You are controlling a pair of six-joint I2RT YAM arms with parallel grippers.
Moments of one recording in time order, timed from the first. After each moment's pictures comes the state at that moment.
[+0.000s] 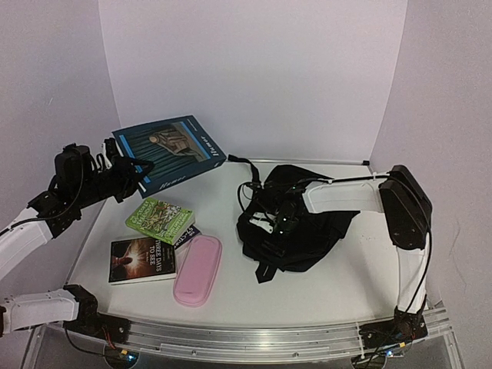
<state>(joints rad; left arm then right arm) -0.43 0.87 0.79 -0.11 0.25 -1.02 0.84 2.06 1.48 -0.76 0.09 -0.22</state>
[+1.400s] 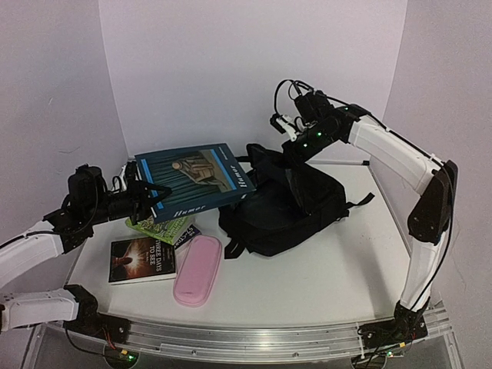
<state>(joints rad) -0.47 0.88 0.59 0.08 0.50 -1.13 0.62 1.95 2.02 -0.93 -0.01 -0.15</state>
